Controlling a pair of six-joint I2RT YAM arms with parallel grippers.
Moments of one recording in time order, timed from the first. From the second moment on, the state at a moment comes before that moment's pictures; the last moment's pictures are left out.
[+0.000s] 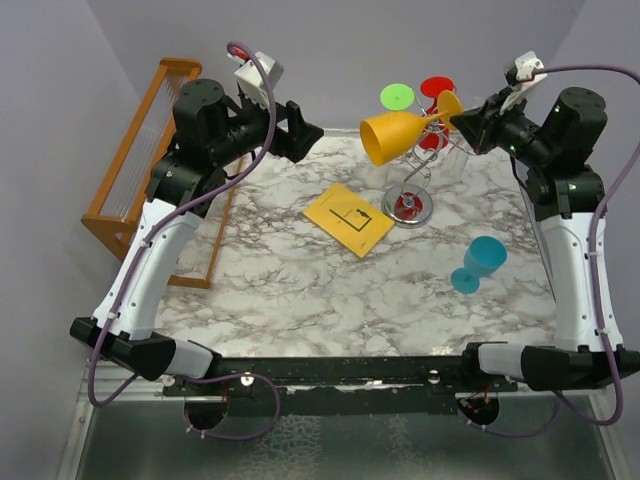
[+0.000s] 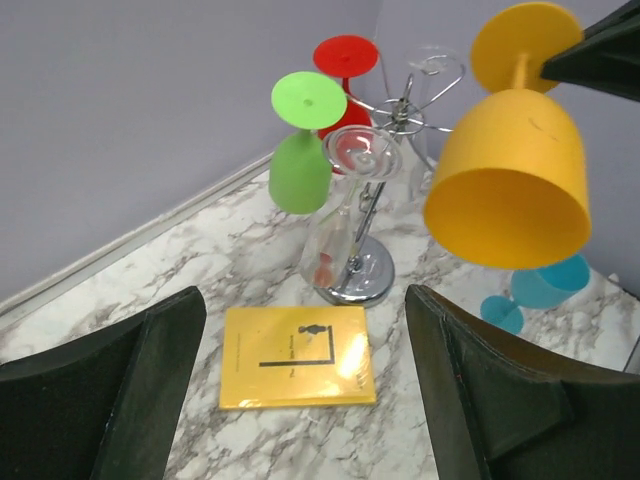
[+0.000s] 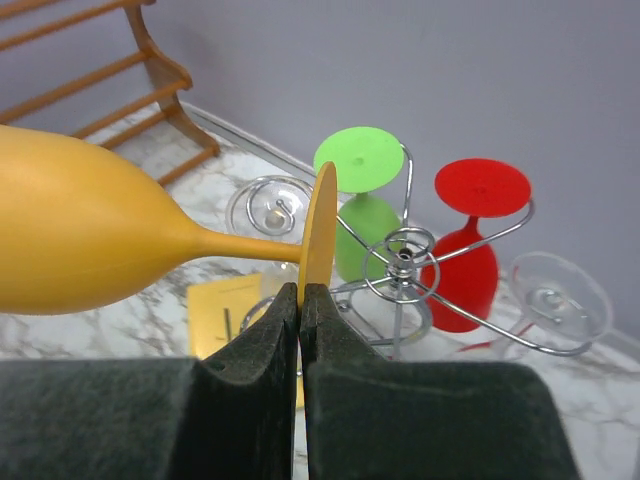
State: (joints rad) left arm -0.42 1.40 1.79 -0.45 0.41 -0.11; right arm 0.02 1.30 1.64 -0.42 -0.59 -0.01
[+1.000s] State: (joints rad) left arm -0.40 1.36 1.69 -0.49 0.36 -0.01; right arm 0.02 1.24 1.65 -0.83 -0.55 -1.28
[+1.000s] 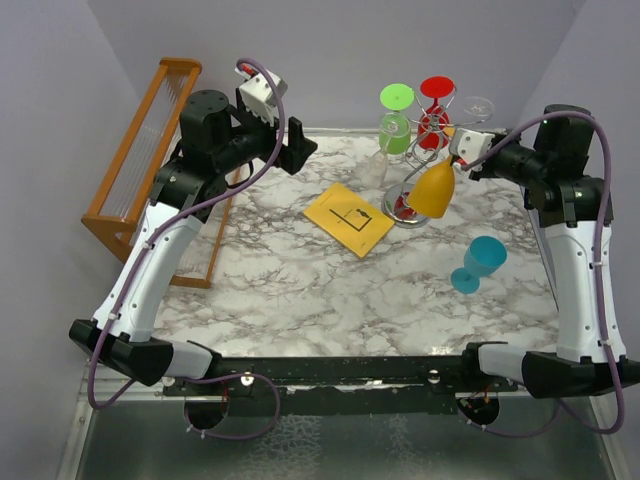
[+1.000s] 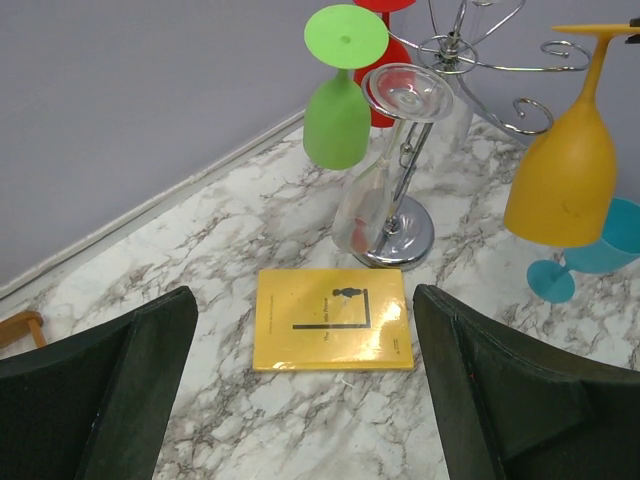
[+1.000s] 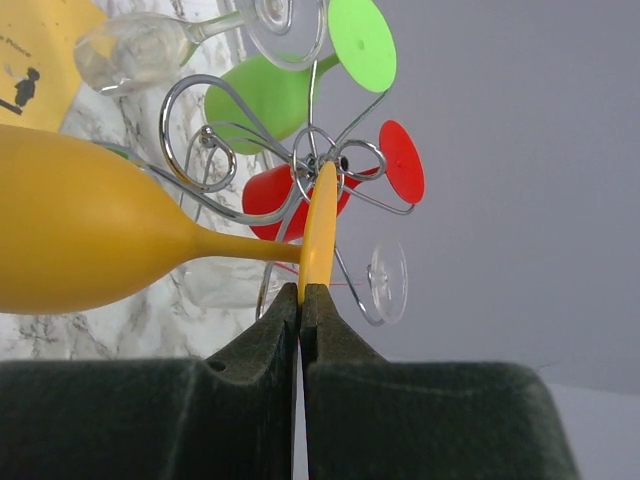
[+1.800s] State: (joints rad) left arm -0.39 1.36 1.69 -0.48 0.37 0.00; right arm 0.06 1.29 1.56 -0.67 -0.52 -1.42
